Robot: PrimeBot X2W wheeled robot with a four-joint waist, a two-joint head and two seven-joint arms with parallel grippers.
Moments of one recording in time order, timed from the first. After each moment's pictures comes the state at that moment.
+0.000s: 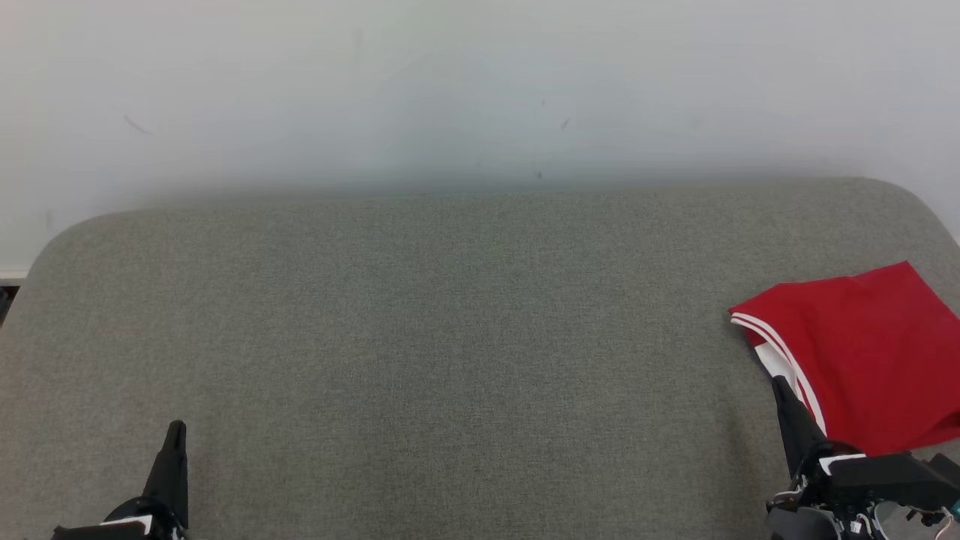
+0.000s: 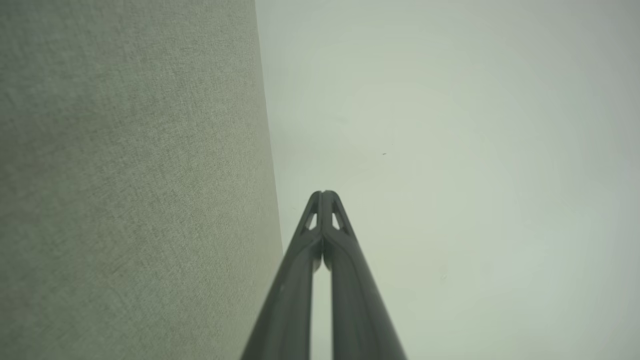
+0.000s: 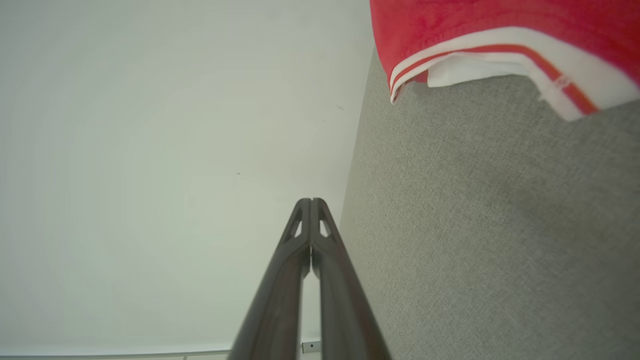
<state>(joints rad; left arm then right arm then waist) -0.07 0.05 0.08 0.29 -1.56 -0.12 0.11 -0.08 -0.04 -0.13 0.30 1.57 0.12 0.11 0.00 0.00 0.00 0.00</state>
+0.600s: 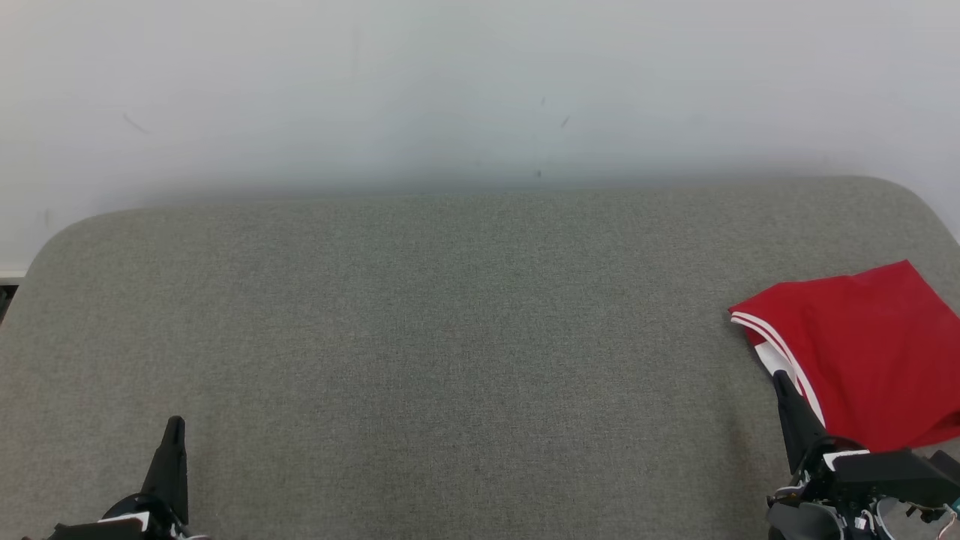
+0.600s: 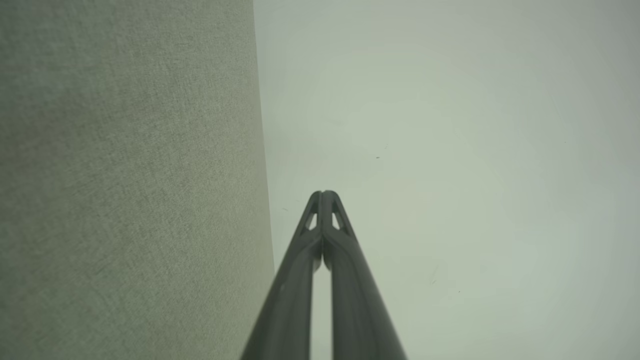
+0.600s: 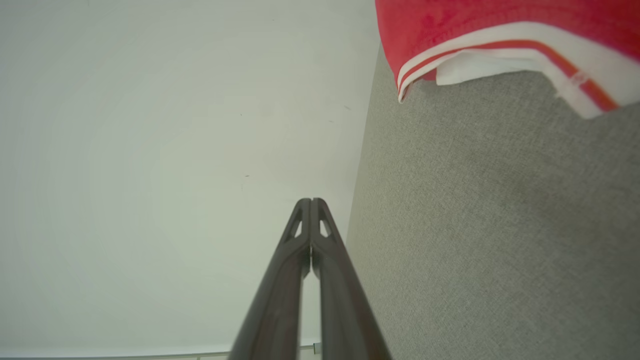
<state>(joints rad) -0.08 0.04 0.09 0.30 -1.59 -0.12 0.11 -0.08 -0.04 -0.13 0.30 1.60 0.12 0.11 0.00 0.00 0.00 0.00</state>
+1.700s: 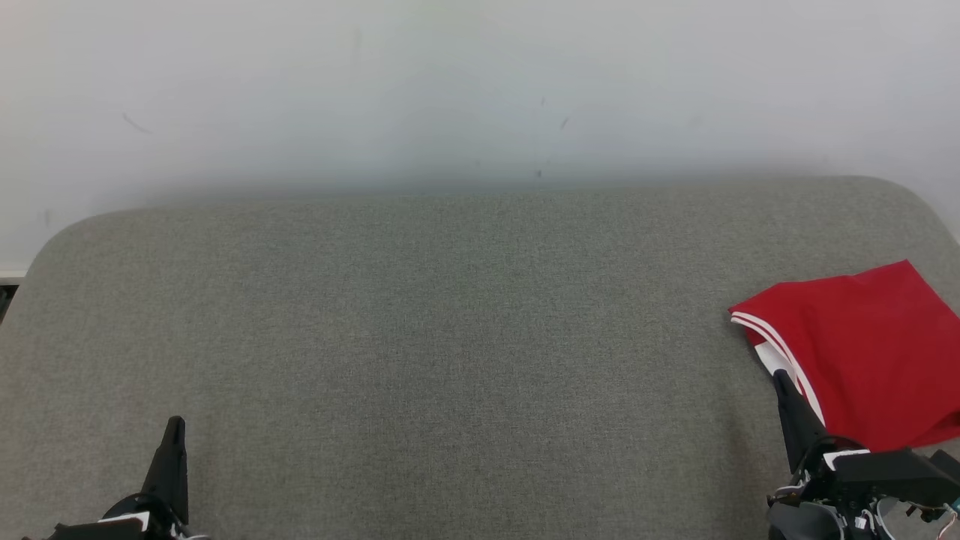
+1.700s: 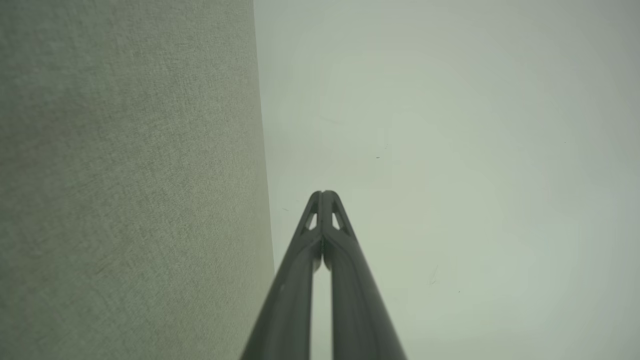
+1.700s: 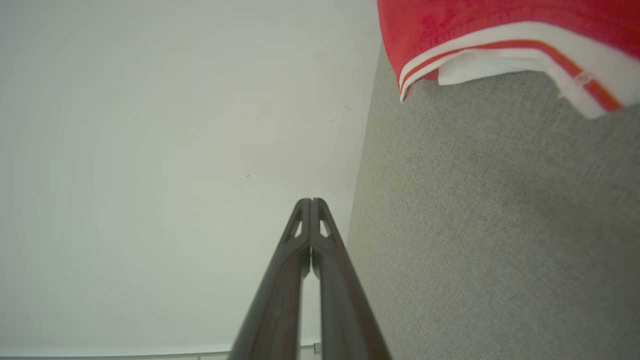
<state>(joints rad) -0.09 0.04 0.09 0.30 -1.59 -0.12 0.11 -0.08 -0.04 -0.13 0.30 1.60 0.12 0.11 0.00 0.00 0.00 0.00</state>
